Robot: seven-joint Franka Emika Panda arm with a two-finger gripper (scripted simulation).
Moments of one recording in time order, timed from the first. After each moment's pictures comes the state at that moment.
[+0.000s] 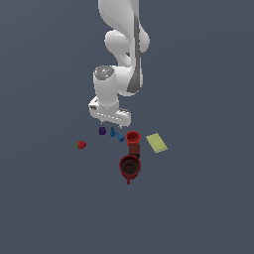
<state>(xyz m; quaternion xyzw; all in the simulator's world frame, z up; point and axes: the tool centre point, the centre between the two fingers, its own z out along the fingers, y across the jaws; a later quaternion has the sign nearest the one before) -0.123 -0.080 0.093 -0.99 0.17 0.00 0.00</state>
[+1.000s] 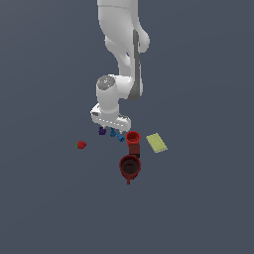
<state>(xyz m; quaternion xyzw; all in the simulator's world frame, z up) -0.120 -0.079 0.054 -0.99 0.17 -0.01 0.00</state>
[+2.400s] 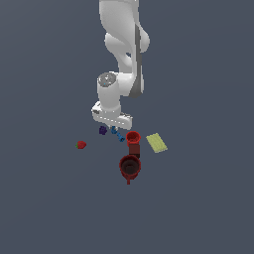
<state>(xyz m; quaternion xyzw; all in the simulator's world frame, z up) -0.123 -0.073 0.065 -0.99 0.17 0.00 0.00</state>
